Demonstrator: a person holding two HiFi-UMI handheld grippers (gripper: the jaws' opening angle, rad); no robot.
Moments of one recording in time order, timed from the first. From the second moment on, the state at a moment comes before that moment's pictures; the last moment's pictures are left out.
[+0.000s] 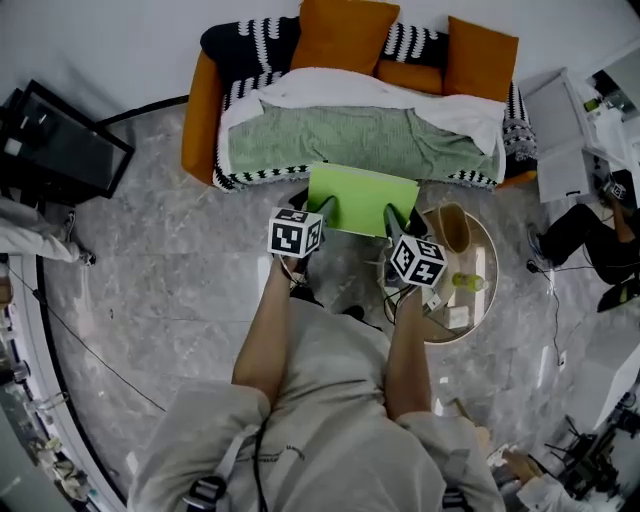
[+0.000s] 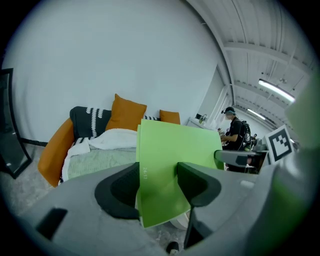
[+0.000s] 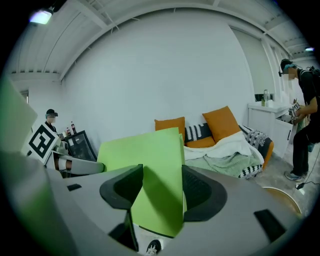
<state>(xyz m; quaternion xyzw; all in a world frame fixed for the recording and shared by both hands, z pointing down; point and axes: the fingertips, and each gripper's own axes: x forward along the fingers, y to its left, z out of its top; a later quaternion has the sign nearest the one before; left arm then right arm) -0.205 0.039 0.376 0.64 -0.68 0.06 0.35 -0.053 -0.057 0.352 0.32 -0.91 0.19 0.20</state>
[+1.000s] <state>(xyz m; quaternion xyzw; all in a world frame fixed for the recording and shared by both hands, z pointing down) -0.380 0.027 0.377 0.62 -0.70 0.06 0.34 -0.233 -0.080 0.358 0.29 -0.92 0.19 0.20</state>
